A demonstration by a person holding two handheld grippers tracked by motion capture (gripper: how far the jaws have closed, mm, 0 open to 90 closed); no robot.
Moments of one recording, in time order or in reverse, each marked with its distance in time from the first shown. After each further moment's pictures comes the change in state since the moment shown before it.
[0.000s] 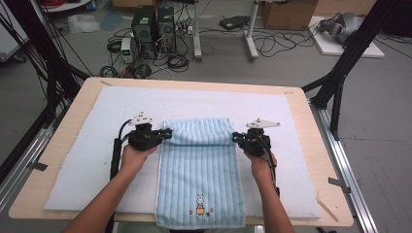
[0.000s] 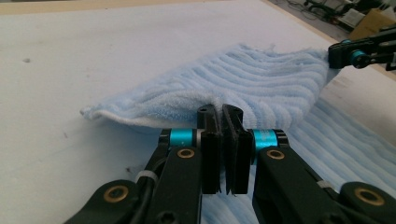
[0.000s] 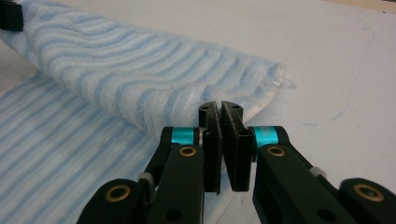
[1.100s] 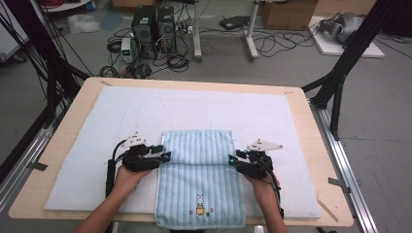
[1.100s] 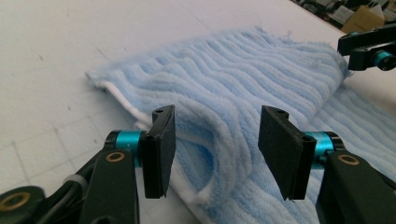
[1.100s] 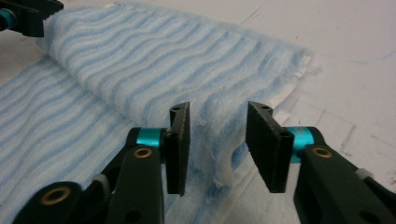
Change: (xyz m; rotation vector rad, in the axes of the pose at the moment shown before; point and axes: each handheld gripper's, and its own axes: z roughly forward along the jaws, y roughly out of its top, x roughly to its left) left arm -0.006 -0.045 -0.022 0.001 -0.017 -0.028; right arm 0.030 -0.041 -0.025 0.008 0.045 -0.003
